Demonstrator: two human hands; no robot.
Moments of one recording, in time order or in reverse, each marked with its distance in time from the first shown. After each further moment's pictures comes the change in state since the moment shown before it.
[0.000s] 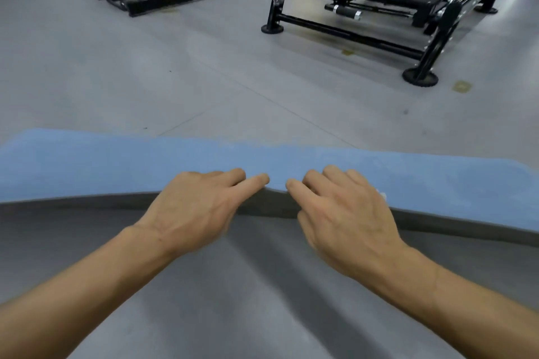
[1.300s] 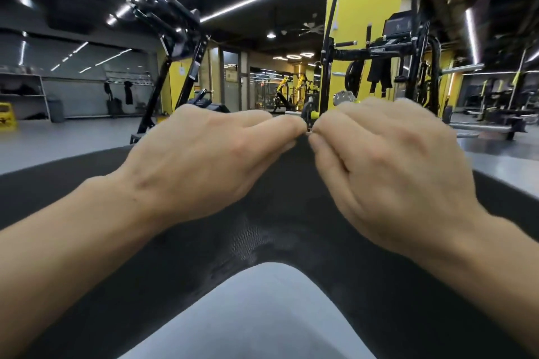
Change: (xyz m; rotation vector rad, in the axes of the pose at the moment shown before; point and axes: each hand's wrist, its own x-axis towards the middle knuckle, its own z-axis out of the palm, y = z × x) left_hand 0.162 -0.026 -0.304 0.278 0.681 0.225; right_hand 0.163 0.103 -0.271 -0.262 0.693 -0.154
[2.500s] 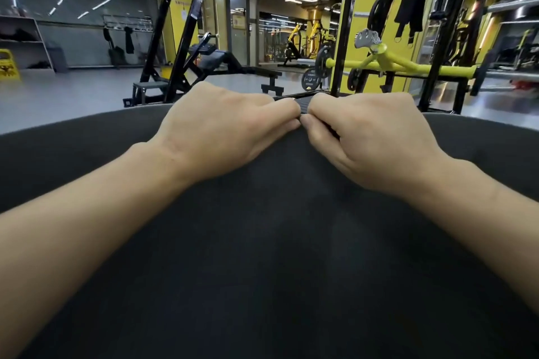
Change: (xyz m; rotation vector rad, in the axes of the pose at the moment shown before) left_hand -0.043 -0.003 0.122 0.048 -0.119 -0.073; right_hand -0.049 0.006 0.121 0.158 -0.246 -0.007
